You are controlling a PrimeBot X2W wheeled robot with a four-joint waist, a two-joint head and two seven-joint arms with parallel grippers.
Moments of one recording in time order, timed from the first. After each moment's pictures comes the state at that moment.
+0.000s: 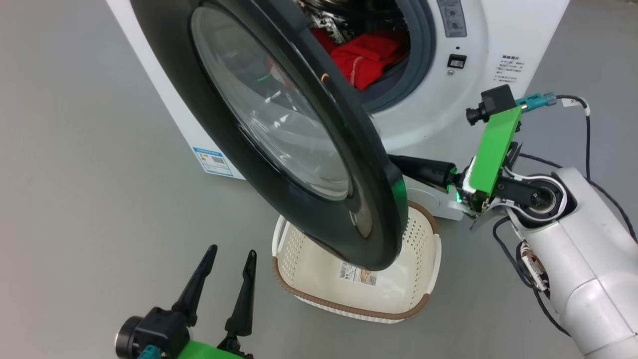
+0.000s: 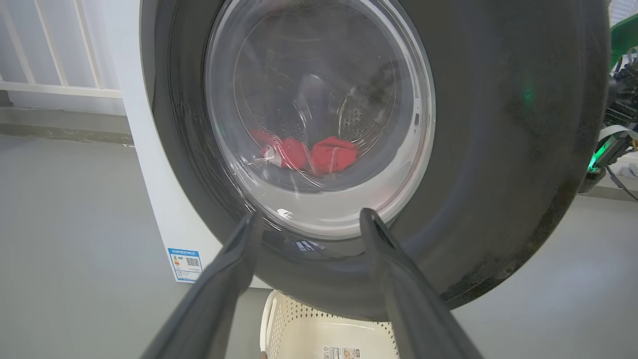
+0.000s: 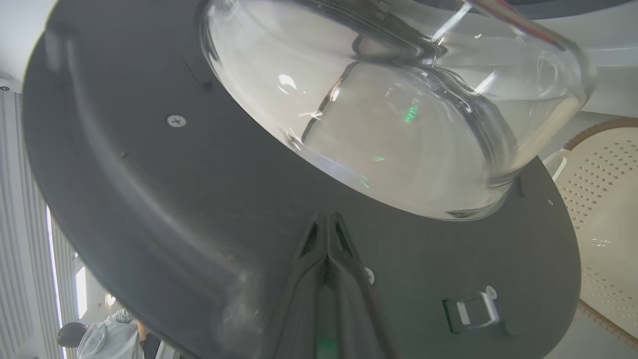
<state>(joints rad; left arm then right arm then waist) -0.06 0.04 -0.30 0.09 -0.27 -0.06 -0.25 -0.79 -0.27 0.41 0.52 1.63 0.12 0.79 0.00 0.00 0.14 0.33</state>
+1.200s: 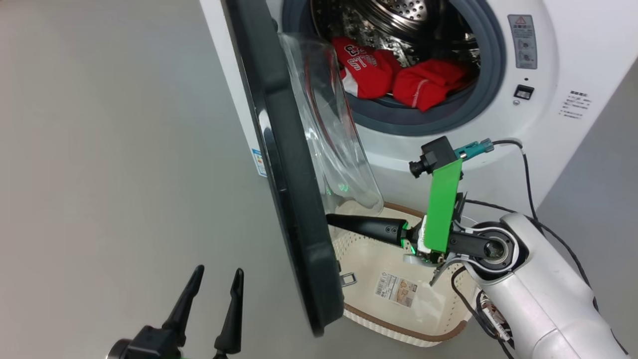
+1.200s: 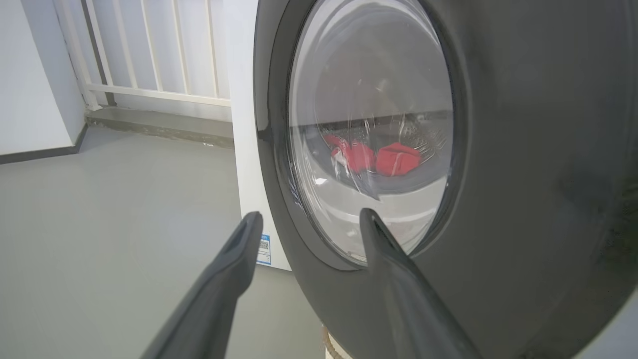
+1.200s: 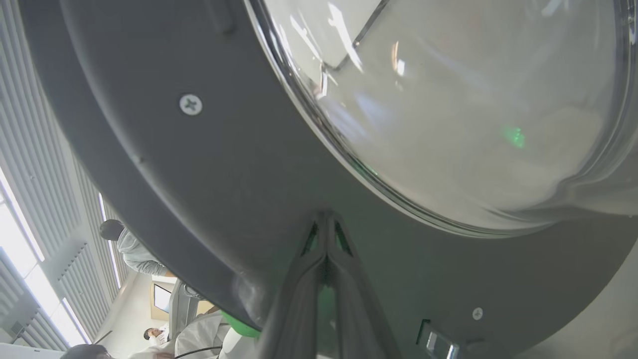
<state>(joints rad) 0.00 0.04 -0.26 0.09 -0.25 -0.05 -0.25 -0.63 -0.19 0.48 0.36 1.60 0.12 0.81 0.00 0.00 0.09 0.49</state>
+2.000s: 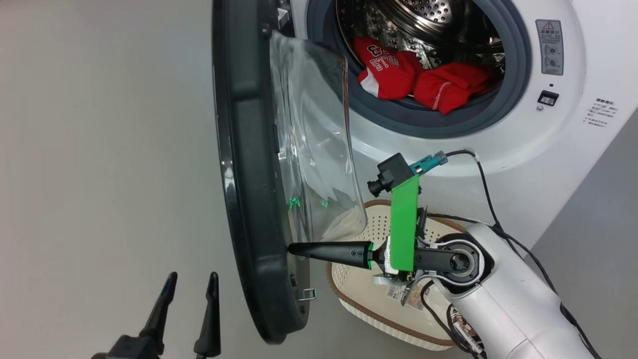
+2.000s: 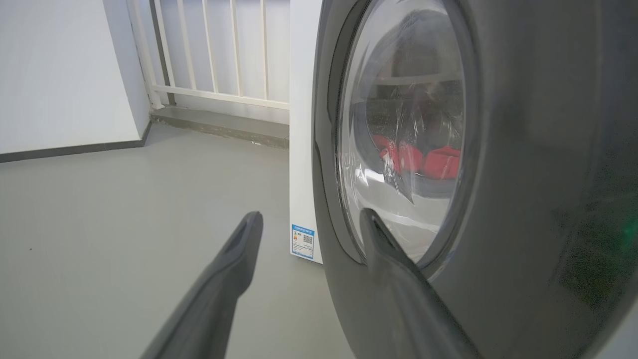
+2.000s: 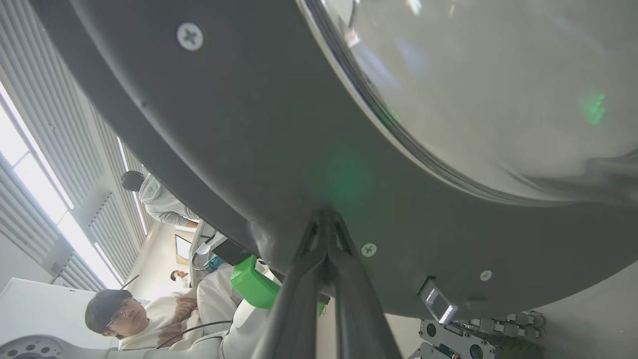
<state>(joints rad) 0.04 0.04 -0.19 0.06 -0.24 0.00 -0.25 -0.63 -0.12 0.55 0.37 1.60 0.12 0.86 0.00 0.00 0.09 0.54</state>
